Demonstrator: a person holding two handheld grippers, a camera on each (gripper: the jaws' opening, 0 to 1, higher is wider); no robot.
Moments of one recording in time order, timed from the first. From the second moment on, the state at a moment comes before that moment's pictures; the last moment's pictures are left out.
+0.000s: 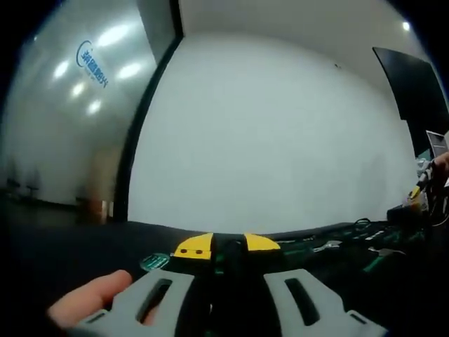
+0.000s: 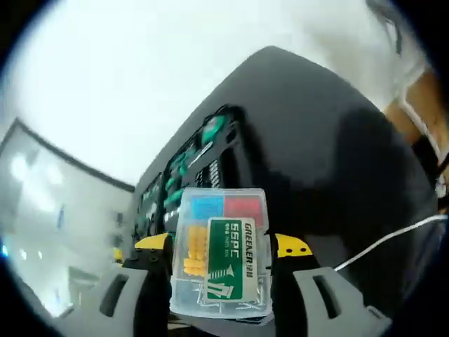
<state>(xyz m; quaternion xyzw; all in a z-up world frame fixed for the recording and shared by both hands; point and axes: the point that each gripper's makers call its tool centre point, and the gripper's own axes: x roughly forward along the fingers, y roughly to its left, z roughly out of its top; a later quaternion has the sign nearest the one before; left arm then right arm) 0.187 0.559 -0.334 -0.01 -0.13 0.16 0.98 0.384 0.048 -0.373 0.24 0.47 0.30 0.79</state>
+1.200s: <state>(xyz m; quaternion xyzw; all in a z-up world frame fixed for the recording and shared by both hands) 0.292 0.248 -0.342 0.16 0.08 -0.28 0.95 0.260 0.048 -0.358 0.01 0.11 0.48 0.87</state>
